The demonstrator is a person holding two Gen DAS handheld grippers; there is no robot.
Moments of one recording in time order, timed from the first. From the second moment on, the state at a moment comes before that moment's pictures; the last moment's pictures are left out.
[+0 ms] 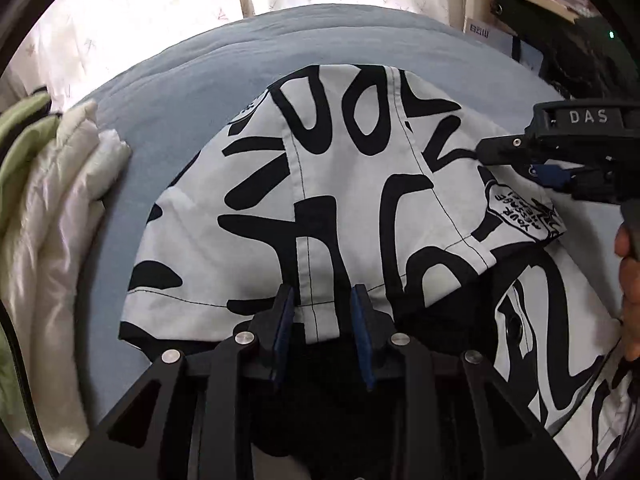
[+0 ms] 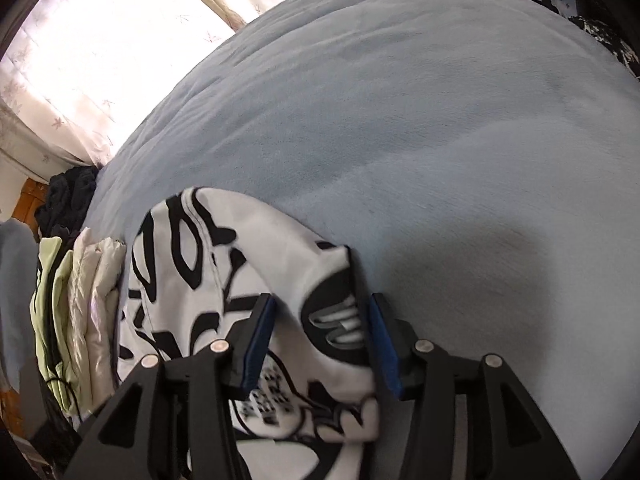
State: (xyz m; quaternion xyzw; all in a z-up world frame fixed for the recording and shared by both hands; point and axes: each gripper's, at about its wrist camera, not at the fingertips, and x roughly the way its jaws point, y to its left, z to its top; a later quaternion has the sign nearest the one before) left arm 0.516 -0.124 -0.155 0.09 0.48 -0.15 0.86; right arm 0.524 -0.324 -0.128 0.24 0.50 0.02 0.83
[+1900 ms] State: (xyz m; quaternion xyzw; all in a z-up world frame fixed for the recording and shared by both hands) left arm 0.263 0.059 -0.107 -0.17 0.52 -0.30 0.78; right arm 0.108 -0.220 -0.083 0.19 0.43 0.18 0.87
